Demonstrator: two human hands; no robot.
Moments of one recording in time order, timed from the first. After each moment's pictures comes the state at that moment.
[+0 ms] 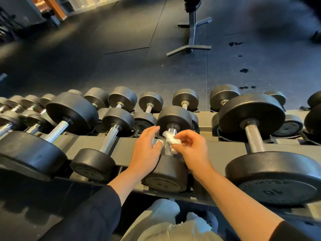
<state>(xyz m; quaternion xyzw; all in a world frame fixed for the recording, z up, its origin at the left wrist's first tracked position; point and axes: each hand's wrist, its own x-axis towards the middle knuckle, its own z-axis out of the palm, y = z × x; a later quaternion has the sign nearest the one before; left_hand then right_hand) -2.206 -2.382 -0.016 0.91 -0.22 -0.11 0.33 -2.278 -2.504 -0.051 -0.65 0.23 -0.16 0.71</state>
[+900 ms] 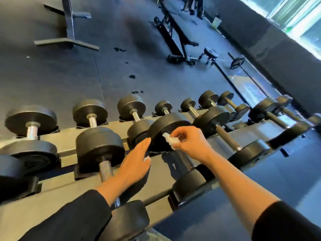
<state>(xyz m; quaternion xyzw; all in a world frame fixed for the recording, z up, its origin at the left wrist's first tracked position) -2.176 -2.506 -0.088 0.70 -0.49 -0.35 0.37 -2.308 -2.622 0.031 -0.86 0.45 -0.02 0.26</state>
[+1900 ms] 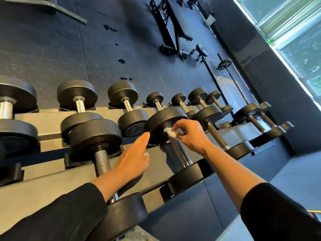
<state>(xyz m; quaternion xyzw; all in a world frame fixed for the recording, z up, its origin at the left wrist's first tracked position) -2.181 -2.499 -0.096 0.69 -0.51 -0.36 0.37 -2.296 -2.633 0.033 -0.90 0.41 0.07 0.10</state>
